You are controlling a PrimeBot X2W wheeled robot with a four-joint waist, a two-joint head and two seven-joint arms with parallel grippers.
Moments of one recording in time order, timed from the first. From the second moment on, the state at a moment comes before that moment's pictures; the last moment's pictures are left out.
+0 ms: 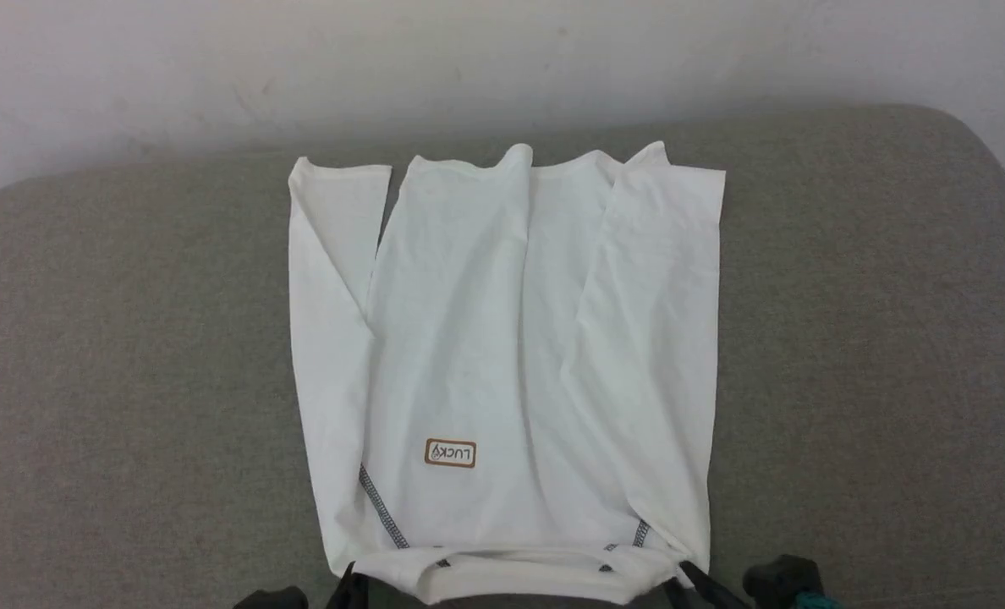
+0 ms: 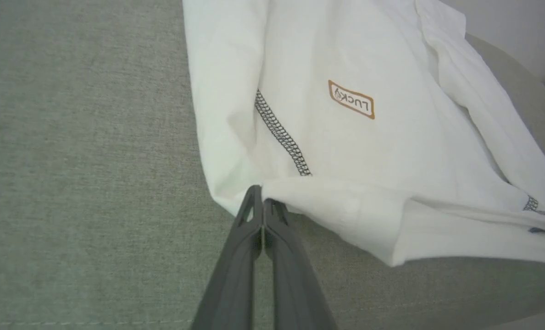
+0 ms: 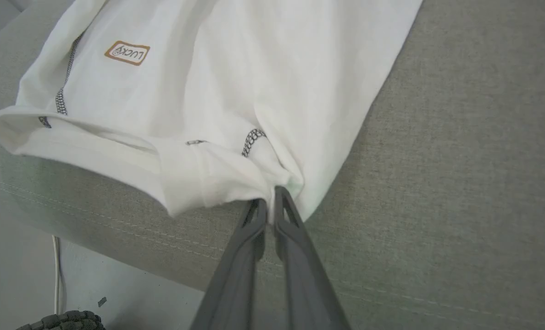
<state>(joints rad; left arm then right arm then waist) 0.18 0.07 -0.19 0.24 -0.33 0.08 -0.12 0.17 -0.07 0.25 0.23 0.18 0.13 0.02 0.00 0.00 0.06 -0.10</state>
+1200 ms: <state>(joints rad) -0.47 0.22 -0.04 0.26 -0.42 0.01 -0.18 -0.06 -0.05 -0.03 -0.10 0.28 0.13 -0.24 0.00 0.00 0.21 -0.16</state>
